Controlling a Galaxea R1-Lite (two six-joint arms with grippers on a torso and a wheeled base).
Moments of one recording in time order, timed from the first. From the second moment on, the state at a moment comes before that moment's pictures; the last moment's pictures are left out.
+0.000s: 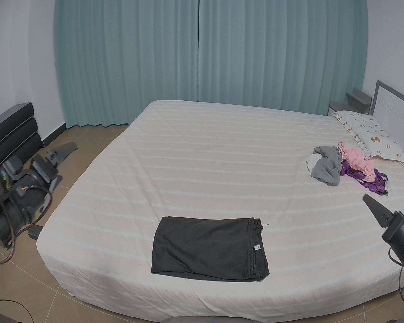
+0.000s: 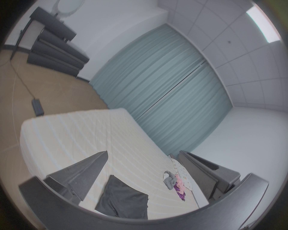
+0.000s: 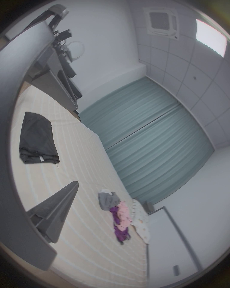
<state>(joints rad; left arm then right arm) -0.17 1.30 -0.43 -0.80 0.04 -0.86 0.18 1.10 -0.12 -0.94 0.02 0.51</state>
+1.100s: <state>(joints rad) 0.01 0.10 -0.34 -0.08 0.23 -0.10 0.10 0.12 -0.37 0.31 -0.32 0.06</state>
